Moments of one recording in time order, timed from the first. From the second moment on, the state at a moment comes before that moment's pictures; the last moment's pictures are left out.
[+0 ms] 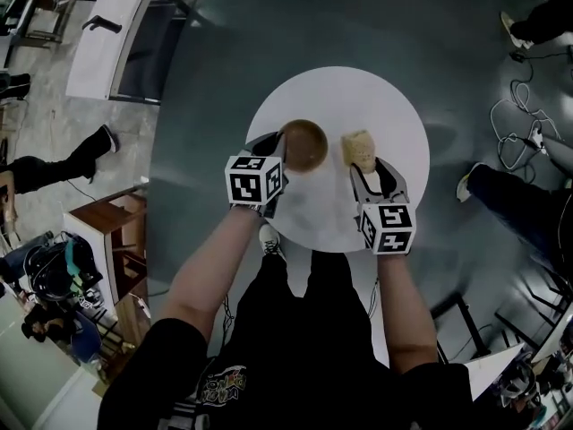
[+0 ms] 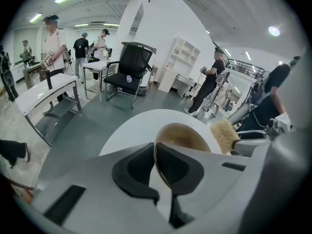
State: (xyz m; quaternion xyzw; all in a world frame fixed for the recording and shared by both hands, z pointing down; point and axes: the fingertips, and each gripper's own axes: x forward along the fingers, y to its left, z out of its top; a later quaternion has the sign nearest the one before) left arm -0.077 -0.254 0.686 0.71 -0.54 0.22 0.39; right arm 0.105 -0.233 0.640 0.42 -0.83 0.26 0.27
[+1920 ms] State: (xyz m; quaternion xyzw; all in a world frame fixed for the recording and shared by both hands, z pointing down) left arm -0.098 -0.115 0.487 0.81 -0.48 0.33 -0.05; right arm -0.044 -0.075 0.524 0.27 -0.86 -0.02 0.43
